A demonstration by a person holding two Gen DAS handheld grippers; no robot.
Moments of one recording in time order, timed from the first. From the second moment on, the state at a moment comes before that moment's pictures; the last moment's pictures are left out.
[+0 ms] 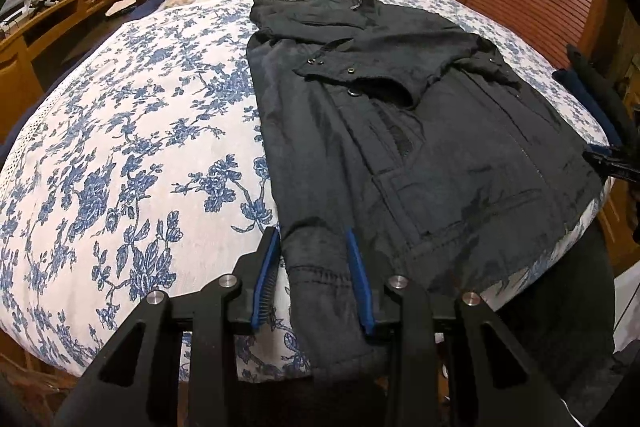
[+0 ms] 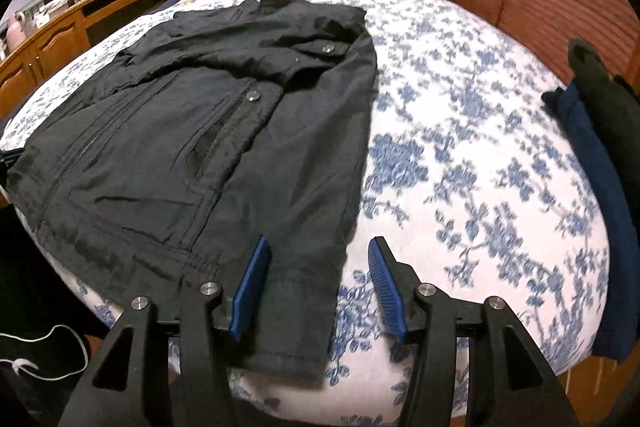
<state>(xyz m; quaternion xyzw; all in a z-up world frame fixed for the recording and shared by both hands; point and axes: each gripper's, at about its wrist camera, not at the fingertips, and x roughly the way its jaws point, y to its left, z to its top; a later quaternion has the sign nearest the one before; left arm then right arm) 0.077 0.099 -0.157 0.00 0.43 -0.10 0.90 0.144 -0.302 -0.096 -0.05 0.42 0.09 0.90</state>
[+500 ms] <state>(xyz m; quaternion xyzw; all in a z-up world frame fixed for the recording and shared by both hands) 0.067 0.098 -0.100 -0.01 0.37 -0.13 0.92 0.146 -0.299 -0.028 0.00 0.33 0.18 0.92</state>
